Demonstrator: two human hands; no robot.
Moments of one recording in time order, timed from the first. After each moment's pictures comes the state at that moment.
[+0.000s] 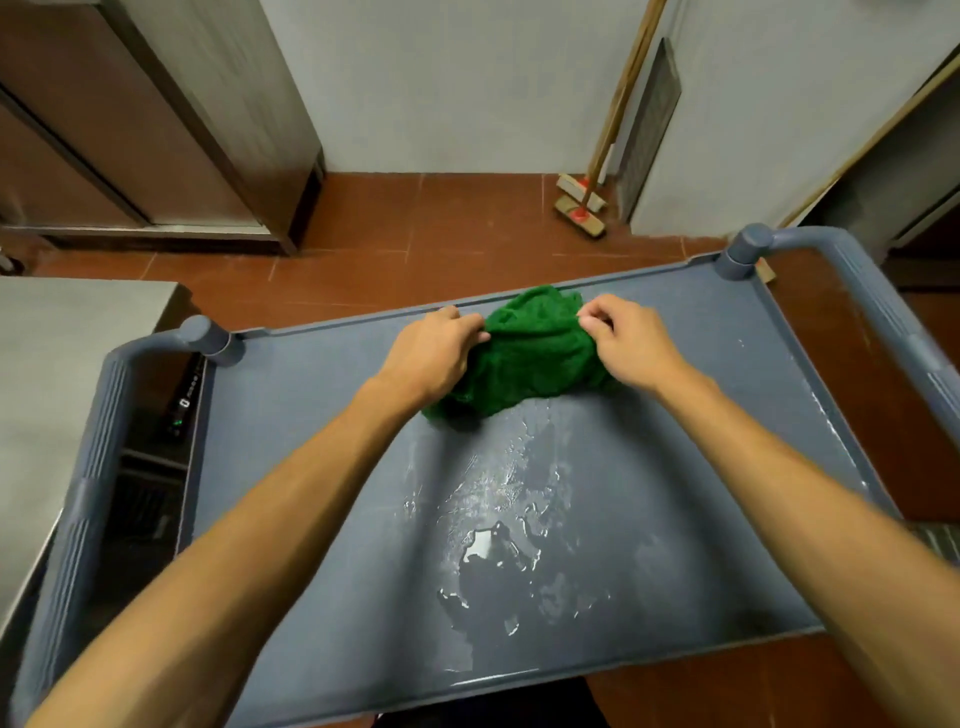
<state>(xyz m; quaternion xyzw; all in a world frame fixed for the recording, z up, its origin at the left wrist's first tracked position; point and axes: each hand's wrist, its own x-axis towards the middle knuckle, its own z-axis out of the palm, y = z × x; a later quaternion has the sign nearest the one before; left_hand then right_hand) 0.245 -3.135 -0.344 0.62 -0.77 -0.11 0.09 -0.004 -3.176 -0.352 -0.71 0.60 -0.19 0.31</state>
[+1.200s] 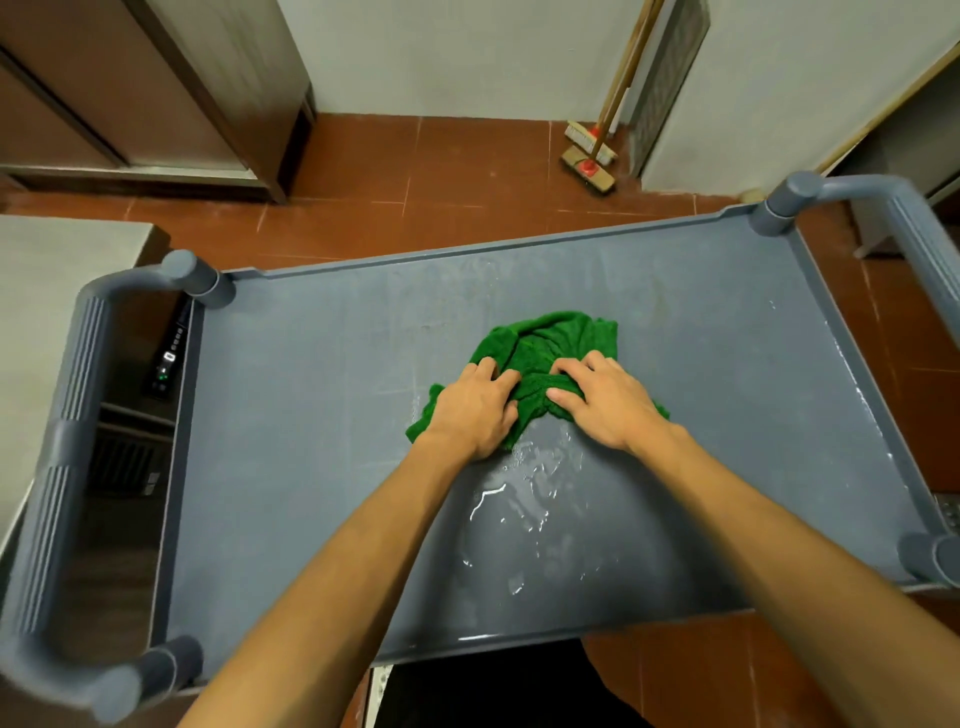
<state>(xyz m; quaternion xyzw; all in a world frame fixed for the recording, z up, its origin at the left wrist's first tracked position) 0.207 -3.067 -0.443 0.63 -0.74 -0.22 -0.02 0.007 -3.109 -0.452 -0.79 0.56 0.03 0.26</state>
